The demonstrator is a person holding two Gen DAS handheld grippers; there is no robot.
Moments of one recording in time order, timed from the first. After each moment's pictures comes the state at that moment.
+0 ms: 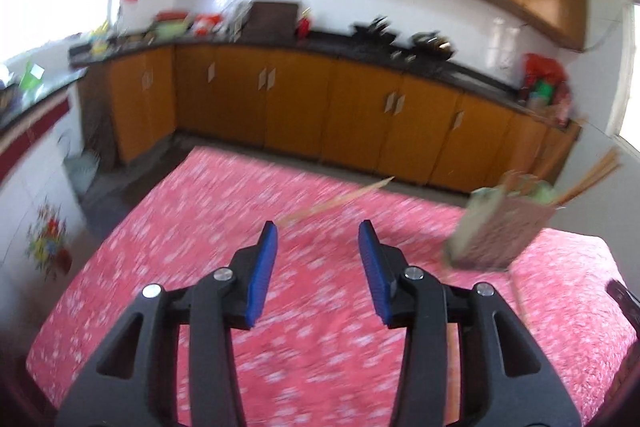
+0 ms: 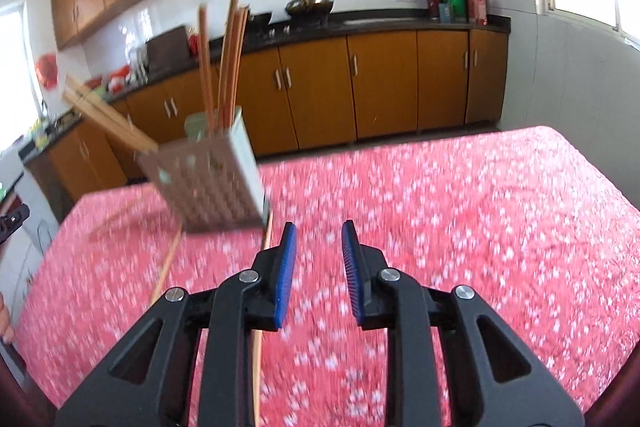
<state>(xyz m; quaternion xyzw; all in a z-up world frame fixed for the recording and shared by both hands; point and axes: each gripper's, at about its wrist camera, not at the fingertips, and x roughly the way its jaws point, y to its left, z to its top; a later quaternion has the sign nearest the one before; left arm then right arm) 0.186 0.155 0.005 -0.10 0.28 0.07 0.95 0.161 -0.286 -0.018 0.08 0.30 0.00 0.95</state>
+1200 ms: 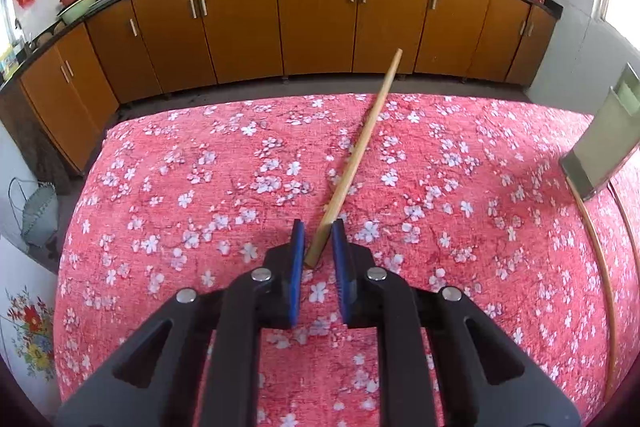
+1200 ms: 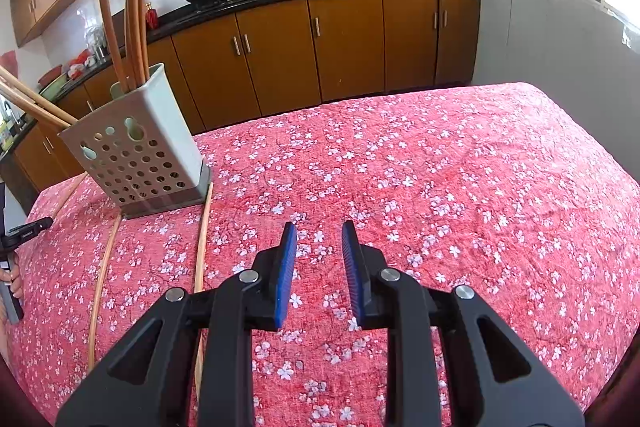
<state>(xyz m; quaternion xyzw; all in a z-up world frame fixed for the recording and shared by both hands) 0.354 0.235 -0.108 0.04 0.43 -0.05 0.90 0.200 -0.310 -0.056 0.11 0.36 -0.07 0.92</state>
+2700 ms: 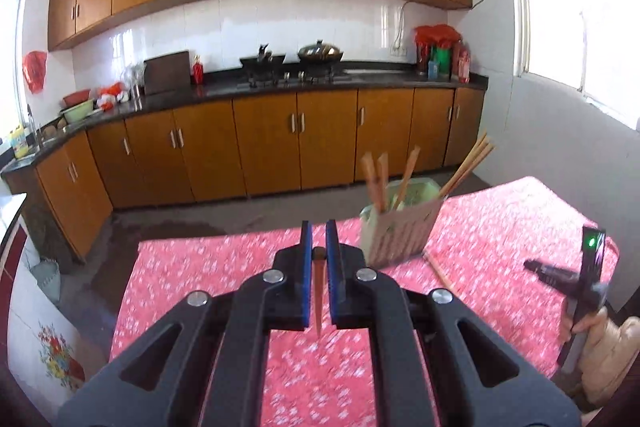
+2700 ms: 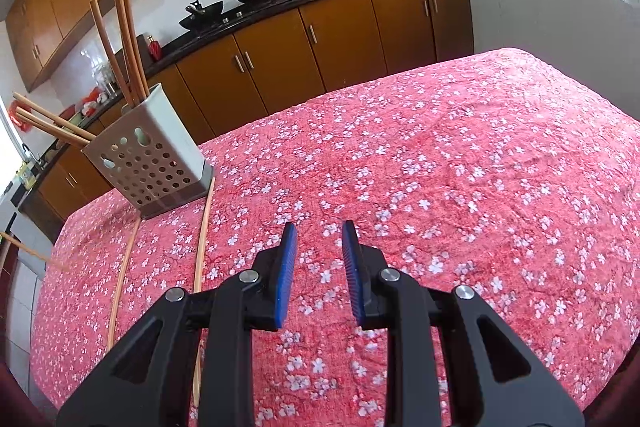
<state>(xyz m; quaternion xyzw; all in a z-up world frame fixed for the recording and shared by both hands) 0.126 0.059 0.130 0.05 0.22 -0.11 0.97 0.143 -0.348 -0.066 0.19 0.33 -0.04 0.93</state>
